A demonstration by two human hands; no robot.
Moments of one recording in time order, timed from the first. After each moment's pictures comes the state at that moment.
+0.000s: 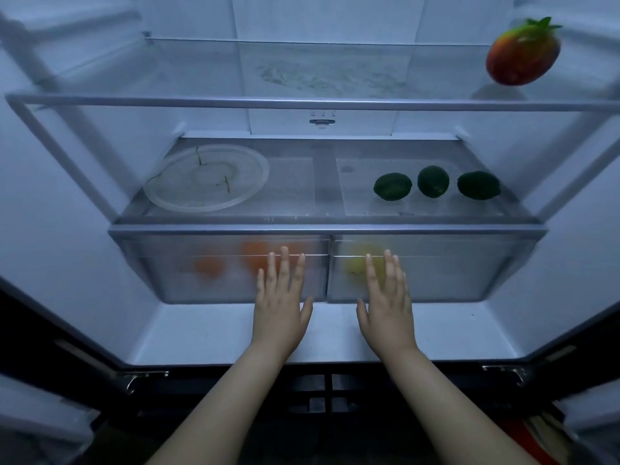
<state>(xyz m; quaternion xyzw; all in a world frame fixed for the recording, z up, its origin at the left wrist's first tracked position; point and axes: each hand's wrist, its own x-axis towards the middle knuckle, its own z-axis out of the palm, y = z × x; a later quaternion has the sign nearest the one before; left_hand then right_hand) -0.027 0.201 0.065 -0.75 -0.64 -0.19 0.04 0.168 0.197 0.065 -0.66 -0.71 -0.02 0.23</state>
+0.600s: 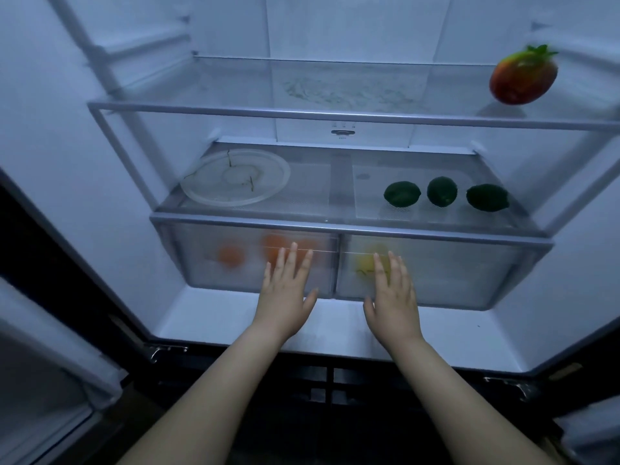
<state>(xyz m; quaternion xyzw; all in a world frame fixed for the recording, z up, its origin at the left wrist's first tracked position) -0.029 0.182 0.105 -0.73 -0.67 -0.12 -0.01 0.176 0.194 0.088 -0.64 -0.74 0.01 0.20</state>
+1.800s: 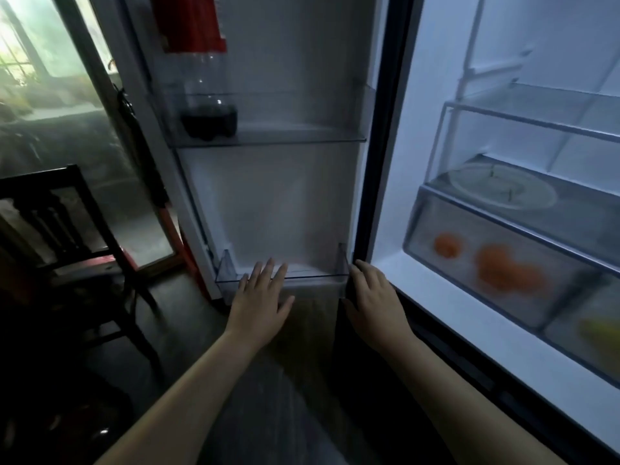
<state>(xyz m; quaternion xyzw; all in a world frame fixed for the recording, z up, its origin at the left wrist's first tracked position) -0.208 -0.205 0.136 -0.40 -0.91 -0.08 0.06 -0.069 -0.025 0.134 -0.16 -0.96 0.06 0.21</state>
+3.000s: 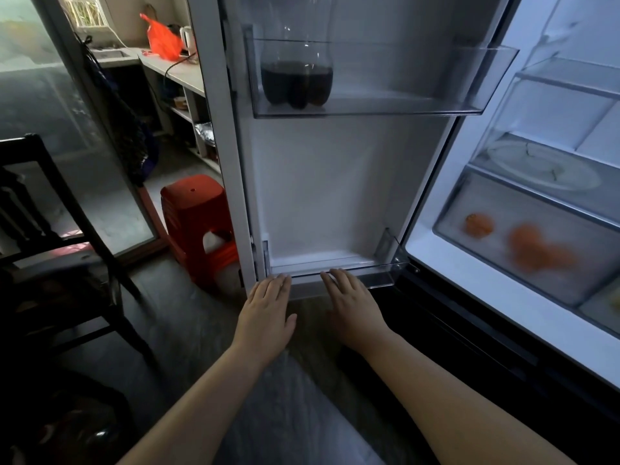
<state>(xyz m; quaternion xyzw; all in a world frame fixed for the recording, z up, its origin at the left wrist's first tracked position) -0.293 -0.292 0.081 -0.46 -0.88 -0.12 0.05 -0.190 -0.135 0.076 -0.17 -0.98 -0.01 0.06</state>
